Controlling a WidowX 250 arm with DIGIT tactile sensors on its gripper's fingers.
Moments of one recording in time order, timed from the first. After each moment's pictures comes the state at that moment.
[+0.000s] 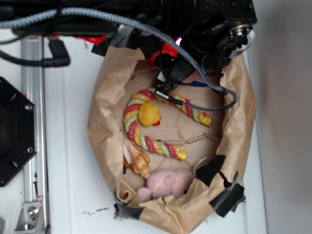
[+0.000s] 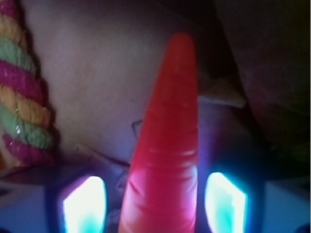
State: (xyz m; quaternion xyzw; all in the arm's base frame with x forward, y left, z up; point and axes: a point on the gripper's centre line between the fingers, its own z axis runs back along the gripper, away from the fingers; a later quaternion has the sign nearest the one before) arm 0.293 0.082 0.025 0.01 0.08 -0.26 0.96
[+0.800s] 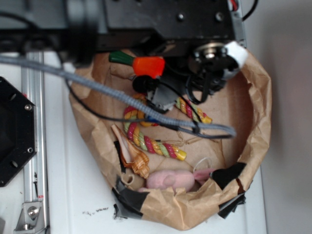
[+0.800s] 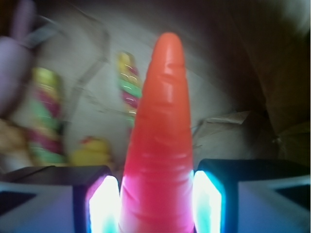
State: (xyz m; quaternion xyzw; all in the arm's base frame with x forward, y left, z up) arm 0.276 0.031 0.123 0.02 -0.01 -0.25 0.97
